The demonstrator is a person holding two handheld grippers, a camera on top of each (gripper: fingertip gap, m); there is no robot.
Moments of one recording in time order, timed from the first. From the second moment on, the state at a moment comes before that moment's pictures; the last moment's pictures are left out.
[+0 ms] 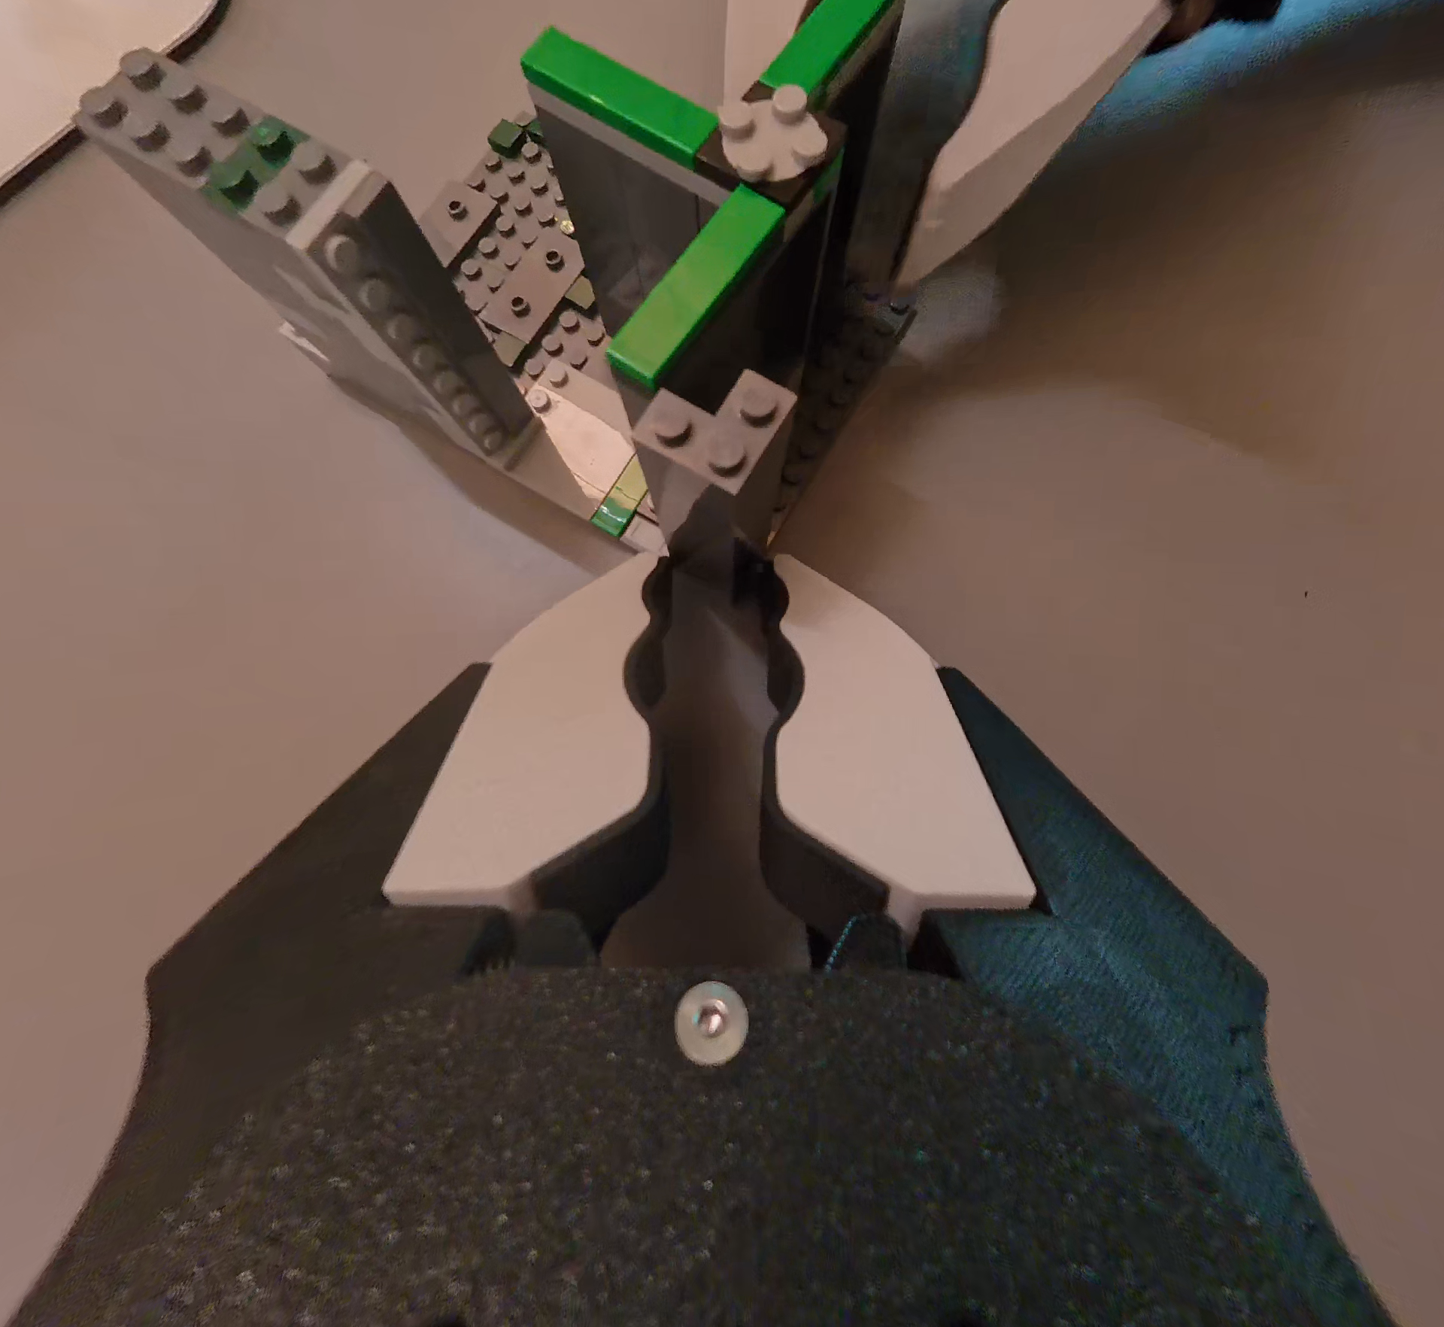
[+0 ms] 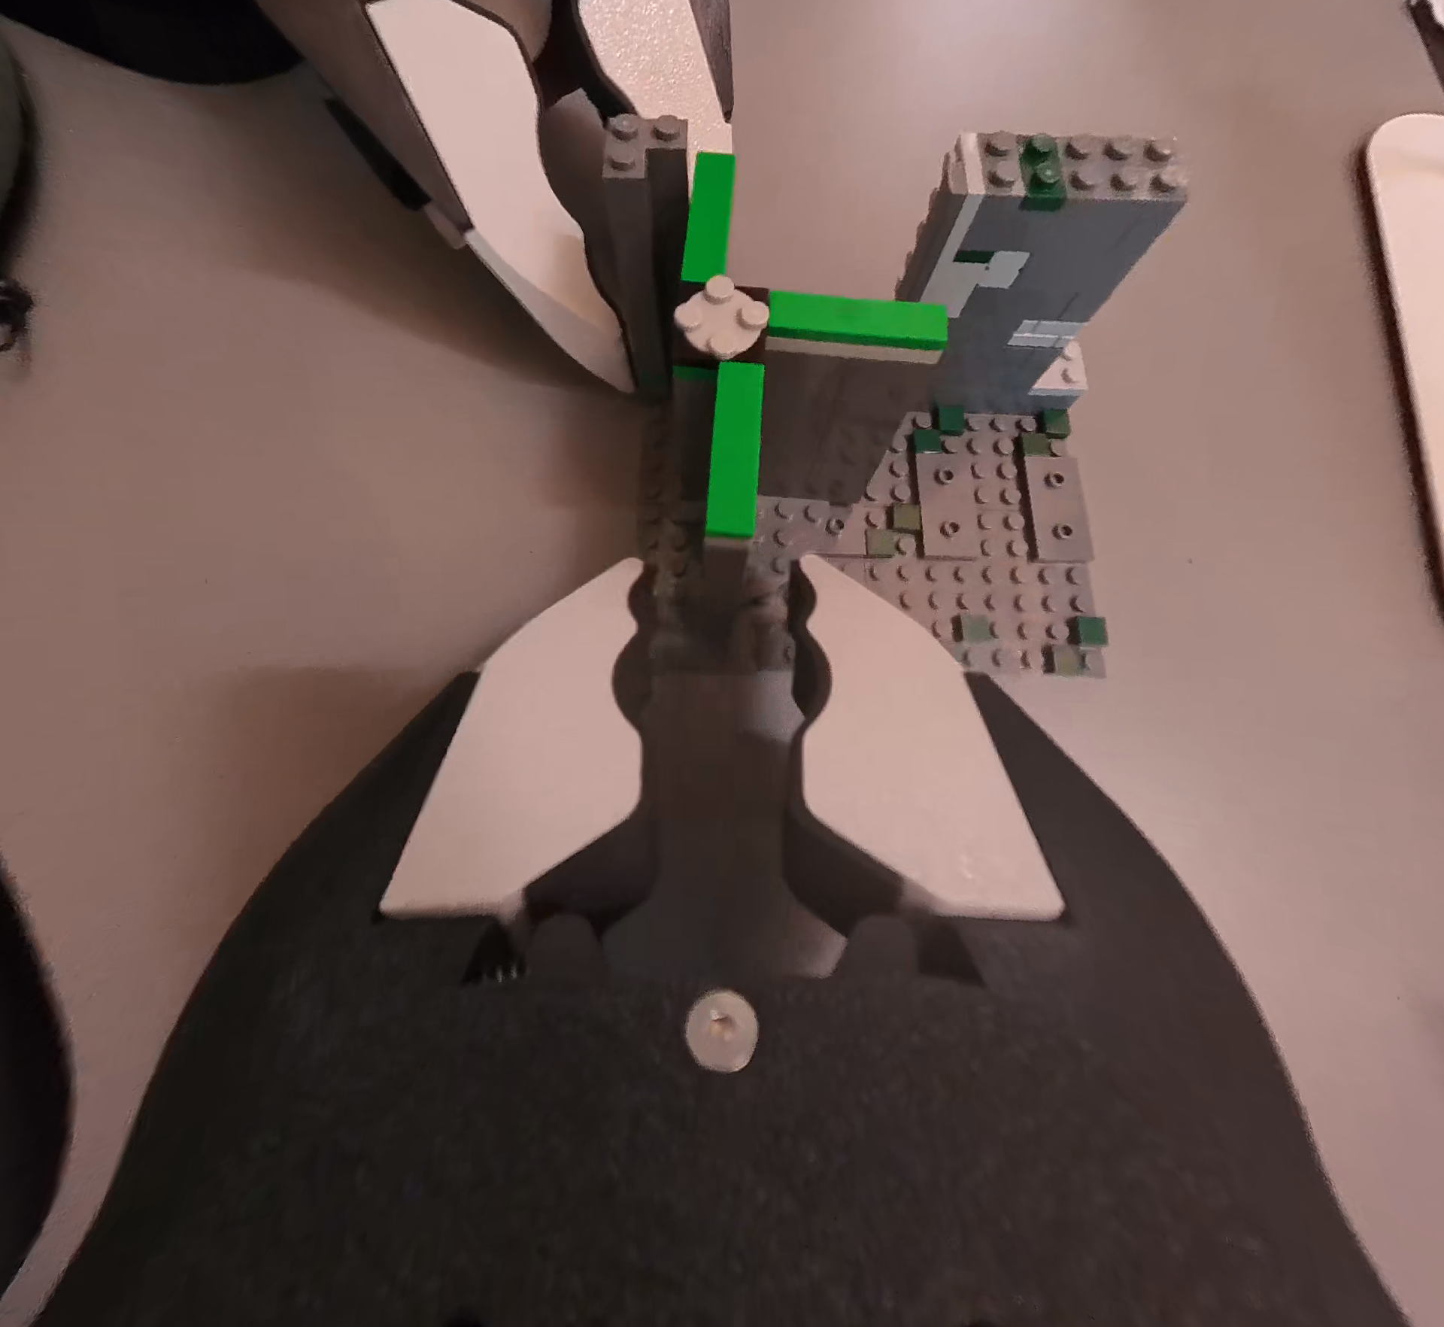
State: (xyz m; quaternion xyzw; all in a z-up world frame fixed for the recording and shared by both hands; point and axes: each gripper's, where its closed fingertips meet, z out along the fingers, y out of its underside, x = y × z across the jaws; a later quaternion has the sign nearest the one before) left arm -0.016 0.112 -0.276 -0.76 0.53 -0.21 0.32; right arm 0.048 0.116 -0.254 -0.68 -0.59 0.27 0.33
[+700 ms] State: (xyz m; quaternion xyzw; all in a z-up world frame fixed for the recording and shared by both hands) left arm -0.027 0.118 -0.276 -0.76 0.52 -0.19 0.33; right arm 0.064 0.196 -0.277 -0.73 -0.60 0.29 0.17
